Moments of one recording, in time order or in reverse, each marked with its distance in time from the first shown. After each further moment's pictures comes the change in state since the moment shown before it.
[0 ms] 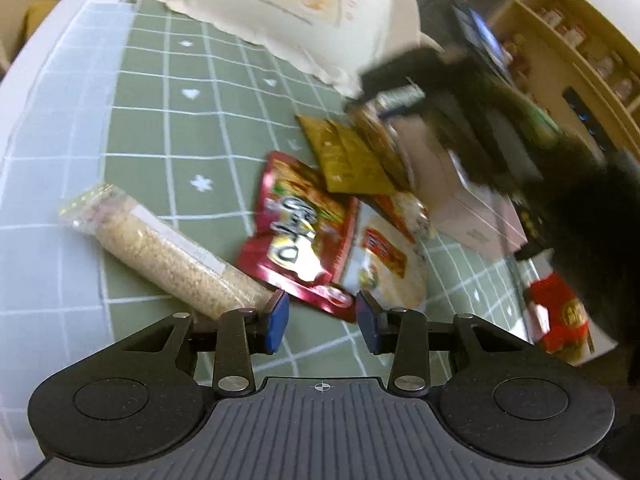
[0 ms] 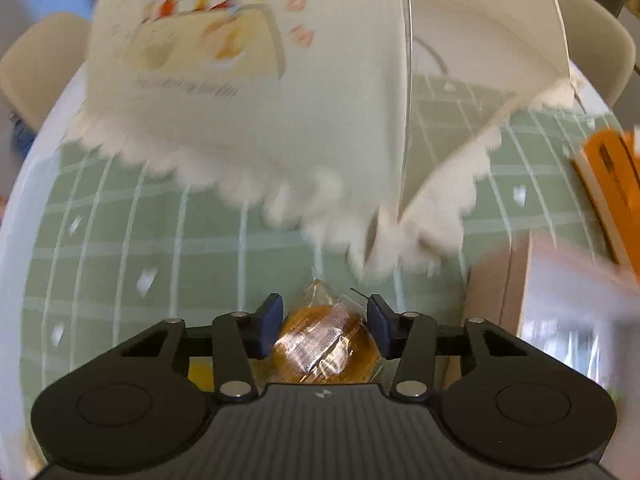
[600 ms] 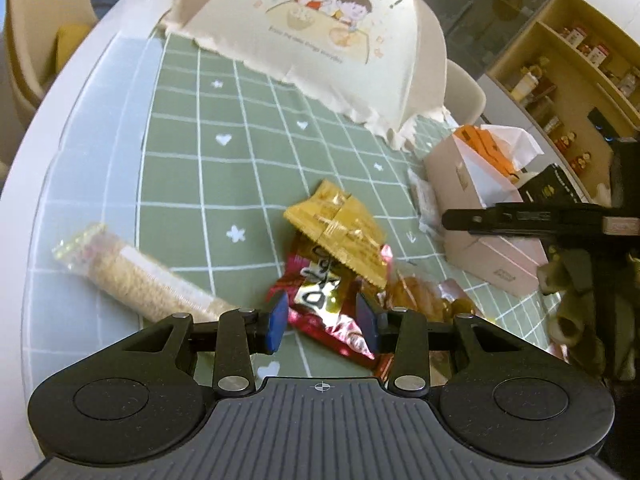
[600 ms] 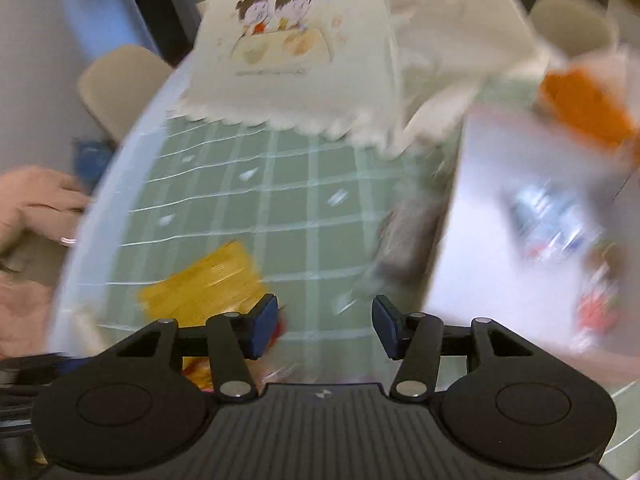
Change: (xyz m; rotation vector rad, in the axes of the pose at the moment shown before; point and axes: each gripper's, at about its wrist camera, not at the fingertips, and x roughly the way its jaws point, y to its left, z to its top) left arm -0.007 -0.010 0.018 0.000 -0.080 0.098; right arm -0.100 0.000 -0.132 -0.018 -0.165 0.090
